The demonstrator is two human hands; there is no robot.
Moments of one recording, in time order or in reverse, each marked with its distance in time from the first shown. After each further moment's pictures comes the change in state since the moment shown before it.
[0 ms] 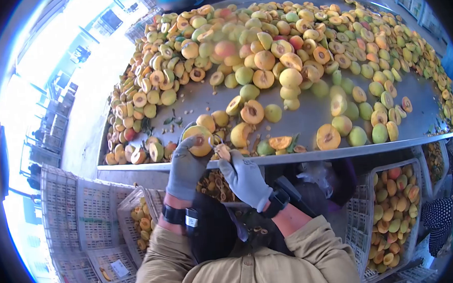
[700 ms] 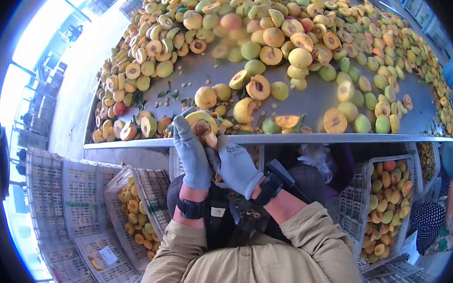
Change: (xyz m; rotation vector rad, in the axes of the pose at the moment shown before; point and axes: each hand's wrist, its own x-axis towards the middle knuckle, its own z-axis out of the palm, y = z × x) left_hand -0.022 -0.032 0.000 0.282 0.287 0.463; right_hand -0.008 0.006 0.047 -0.161 -0.081 -0.052
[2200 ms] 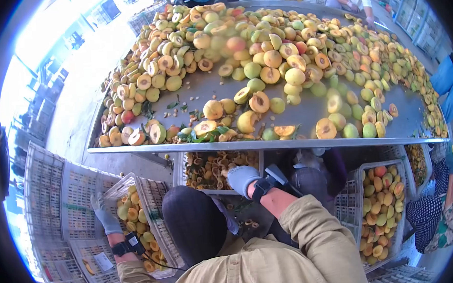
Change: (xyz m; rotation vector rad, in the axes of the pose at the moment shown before) left_hand -0.019 0.161 -0.340 0.518 0.483 0.264; right_hand -0.042 0.063 0.037 -0.601 -0.780 0.054
